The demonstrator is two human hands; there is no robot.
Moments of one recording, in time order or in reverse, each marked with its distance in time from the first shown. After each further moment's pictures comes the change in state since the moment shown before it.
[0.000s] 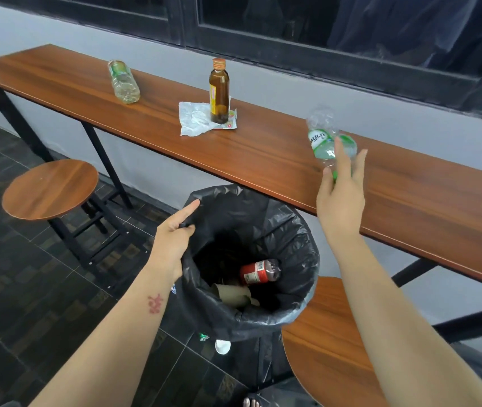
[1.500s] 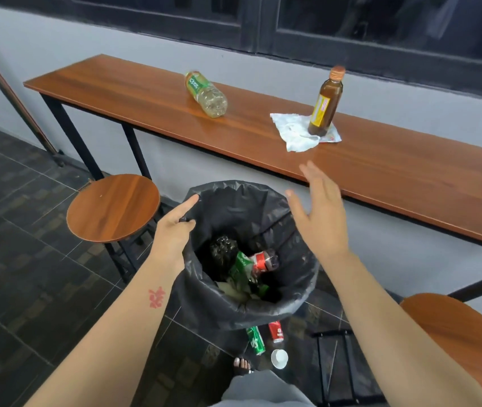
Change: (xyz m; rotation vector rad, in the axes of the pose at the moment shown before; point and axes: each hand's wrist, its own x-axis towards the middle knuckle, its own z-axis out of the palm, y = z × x) left_hand 0.115 0.052 -0.223 0.100 0.035 0.035; right_hand -0.075 -0.175 0.188 -0.011 -0.173 -0.236
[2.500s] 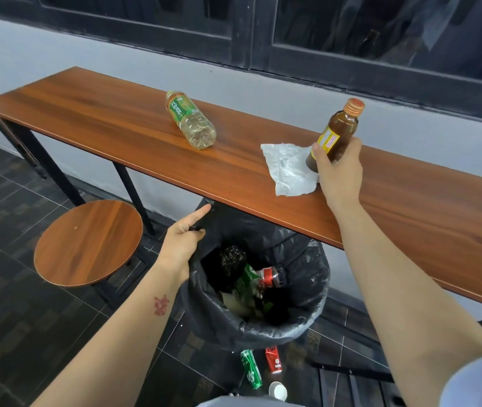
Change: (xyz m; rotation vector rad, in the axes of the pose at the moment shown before) left_hand 0.122 0.009 0.055 -0.095 -0.140 -0.076; right_hand 0.189 0.069 0.034 0.247 0.163 0.422
